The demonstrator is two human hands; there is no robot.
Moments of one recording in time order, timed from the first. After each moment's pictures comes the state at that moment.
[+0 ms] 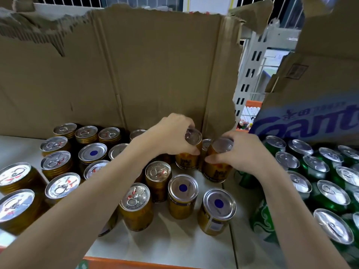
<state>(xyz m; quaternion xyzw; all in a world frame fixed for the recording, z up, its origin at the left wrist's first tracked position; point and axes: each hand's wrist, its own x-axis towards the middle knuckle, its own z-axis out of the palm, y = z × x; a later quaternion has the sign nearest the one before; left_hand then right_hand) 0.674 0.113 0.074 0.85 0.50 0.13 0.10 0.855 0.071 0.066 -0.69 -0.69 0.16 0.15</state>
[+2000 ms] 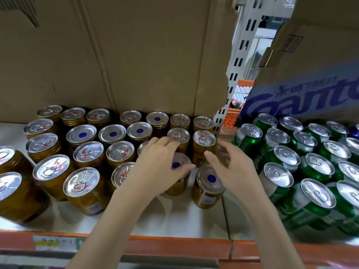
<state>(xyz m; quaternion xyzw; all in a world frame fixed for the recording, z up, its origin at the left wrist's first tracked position) 0.671 0.031 0.003 0.81 0.54 0.21 0.06 0.854 0.014 -0.013 -0.66 -0.64 0.19 0.35</state>
